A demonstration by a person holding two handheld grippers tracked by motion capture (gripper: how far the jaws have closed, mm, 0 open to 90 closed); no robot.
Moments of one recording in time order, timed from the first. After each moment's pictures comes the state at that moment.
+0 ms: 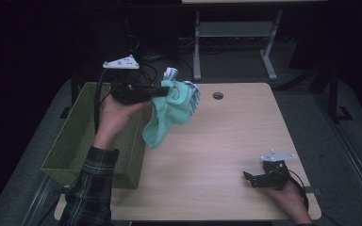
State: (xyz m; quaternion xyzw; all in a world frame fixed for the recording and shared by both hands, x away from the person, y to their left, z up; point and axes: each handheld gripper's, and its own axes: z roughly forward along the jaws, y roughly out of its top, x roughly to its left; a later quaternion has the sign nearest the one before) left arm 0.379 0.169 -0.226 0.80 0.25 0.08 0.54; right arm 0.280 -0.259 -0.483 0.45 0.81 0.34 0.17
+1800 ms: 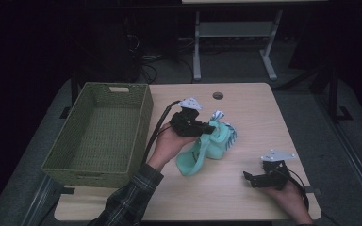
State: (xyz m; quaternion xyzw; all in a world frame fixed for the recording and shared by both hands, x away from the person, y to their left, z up) left arm 0.375 0.046 -0.344 0.85 0.23 0.01 0.47; right arm 0.280 -0.259 -0.483 0.45 0.81 0.34 0.17
